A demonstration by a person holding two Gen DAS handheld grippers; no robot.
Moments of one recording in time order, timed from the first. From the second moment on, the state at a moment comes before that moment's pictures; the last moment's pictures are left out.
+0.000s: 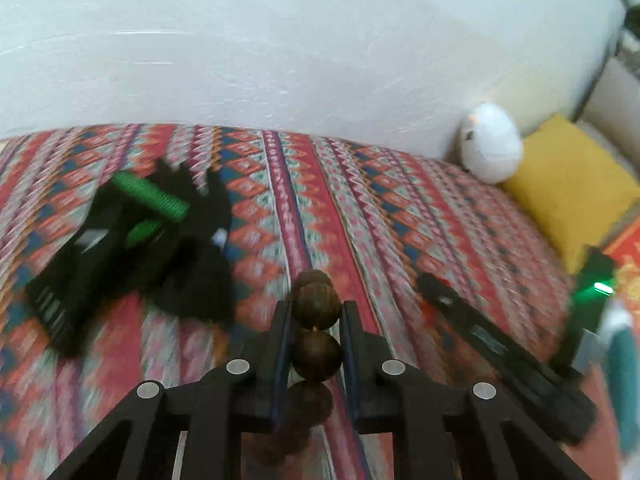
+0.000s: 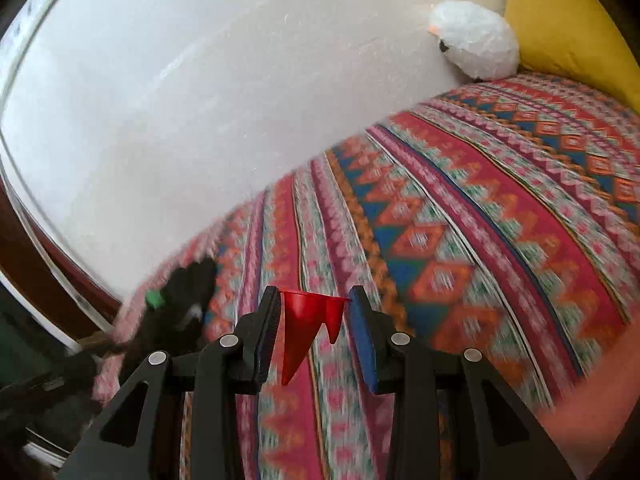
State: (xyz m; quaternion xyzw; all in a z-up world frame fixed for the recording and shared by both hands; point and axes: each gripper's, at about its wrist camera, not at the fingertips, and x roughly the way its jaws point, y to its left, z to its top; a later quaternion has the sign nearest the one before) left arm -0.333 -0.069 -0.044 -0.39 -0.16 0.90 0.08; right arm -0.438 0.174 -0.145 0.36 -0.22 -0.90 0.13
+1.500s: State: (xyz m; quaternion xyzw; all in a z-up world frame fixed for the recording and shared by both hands) left arm -0.148 0.096 0.012 -0.35 0.02 0.93 0.12; right arm -0.152 0.443 0.057 0.26 -0.13 -0.96 -0.03
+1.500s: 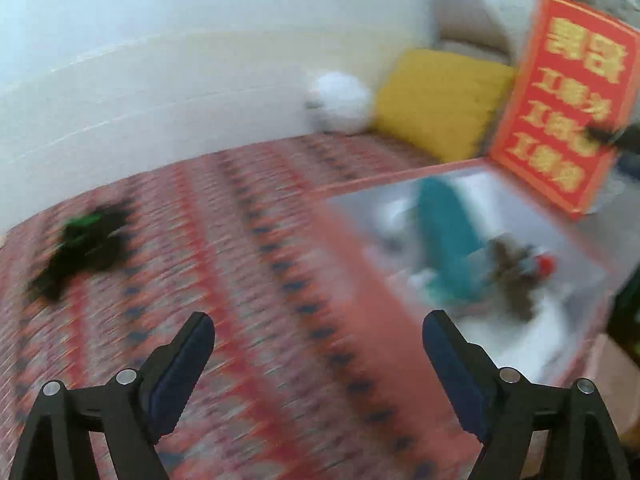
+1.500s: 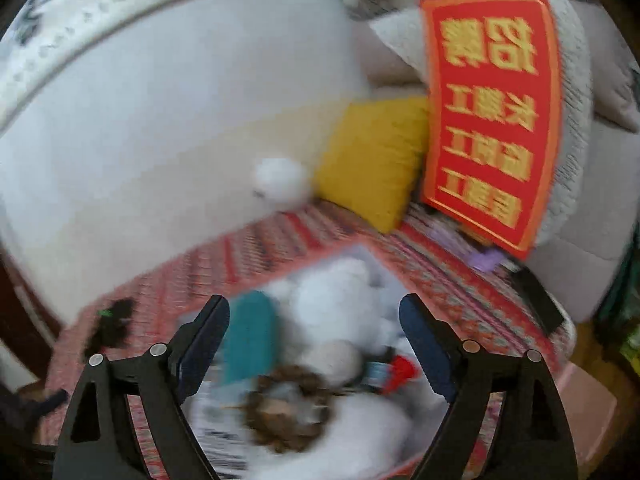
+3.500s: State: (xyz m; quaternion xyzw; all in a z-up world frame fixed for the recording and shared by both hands) left arm -0.223 -0.221 -0.073 -0.34 -0.26 0.90 0.00; right arm -0.300 0.093 -0.069 0.39 -0.12 -0.88 0.23
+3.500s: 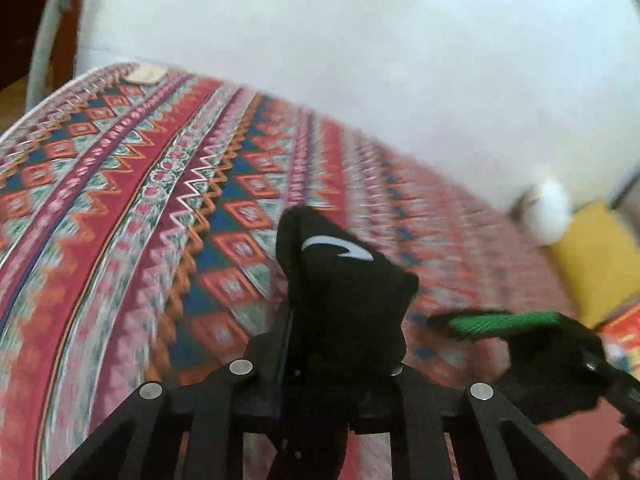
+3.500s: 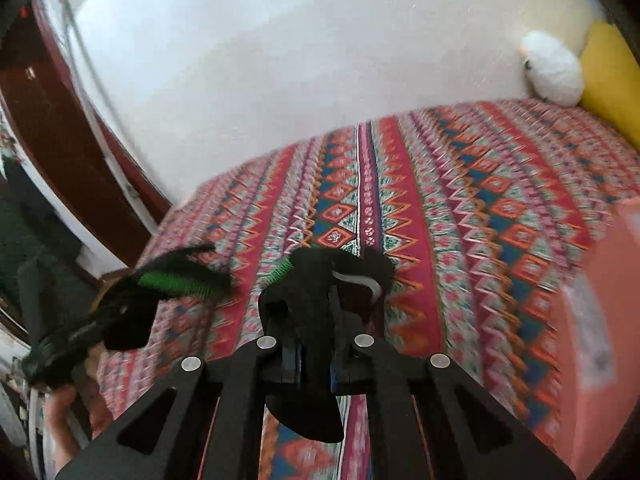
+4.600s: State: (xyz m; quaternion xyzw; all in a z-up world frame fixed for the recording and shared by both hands) left arm -0.190 0.182 0.123 -0.24 -0.07 0.90 0.34; right arm -0.047 0.452 0.101 0.07 -0.21 -0.97 -0.01
